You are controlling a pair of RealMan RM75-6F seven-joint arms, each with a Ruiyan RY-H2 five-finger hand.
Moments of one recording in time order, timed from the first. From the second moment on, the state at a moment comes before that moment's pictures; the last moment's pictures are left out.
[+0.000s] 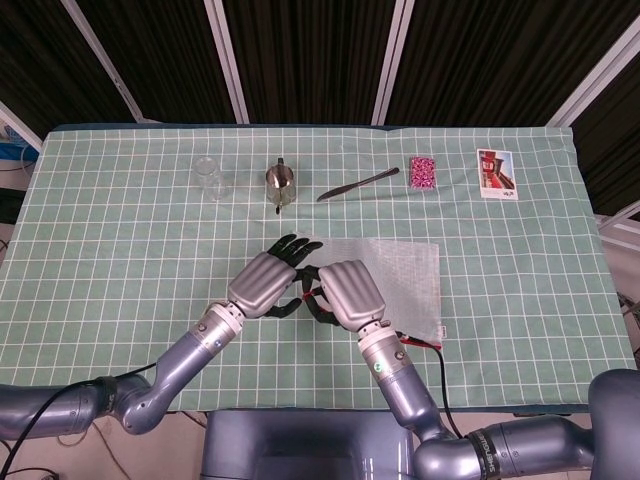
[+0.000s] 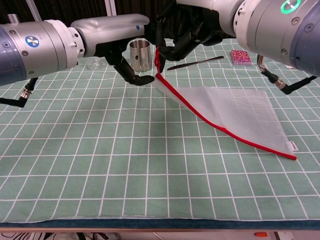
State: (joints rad) left arm -0.91 -1.48 -0.22 -1.74 1.11 0.91 0.36; right arm 0.89 -1.57 0.35 -2.06 -0.75 1.32 -0.70
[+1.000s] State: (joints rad) left arm -0.93 -1.50 -0.21 -1.72 1.09 0.93 0.37; right arm 0.90 -1.56 0.34 -2.08 -0.75 1.34 -0.68
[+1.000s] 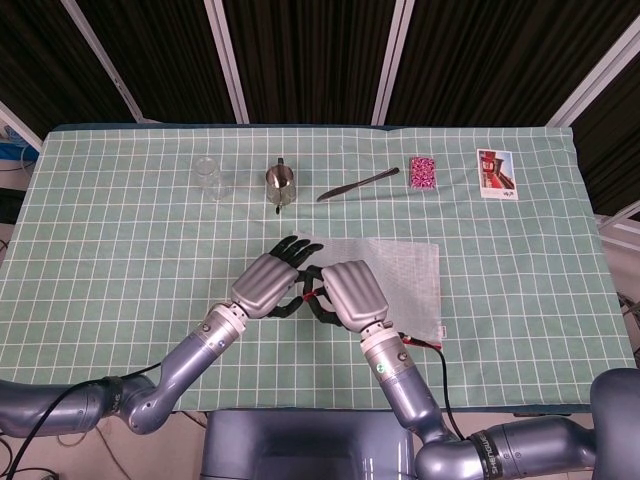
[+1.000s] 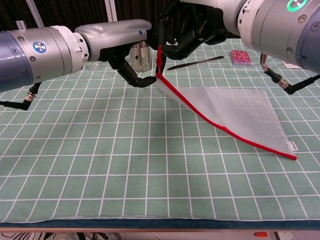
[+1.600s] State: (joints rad) left arm -0.93 -1.52 -0.21 -1.71 1.09 0.96 0.35; right arm 0.90 -1.57 0.32 -2.08 -0.76 1.35 -0.69
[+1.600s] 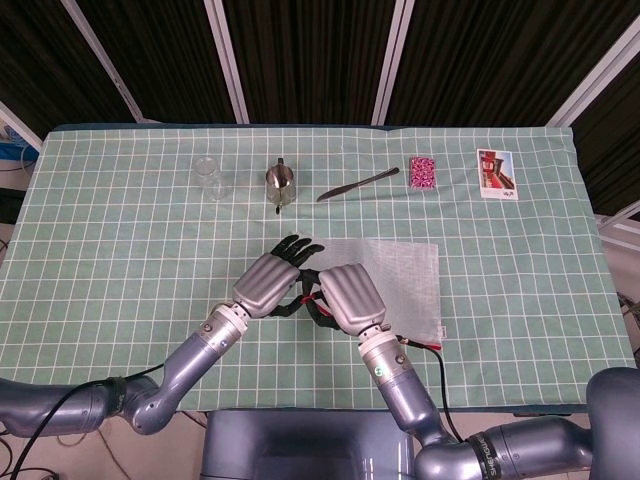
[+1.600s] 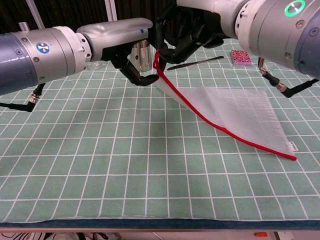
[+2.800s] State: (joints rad) left arm -0.88 -1.56 -0.28 -1.72 1.25 1.11 0.18; right arm 0.85 -1.55 0.31 -2.09 -0.76 1.38 -0.64
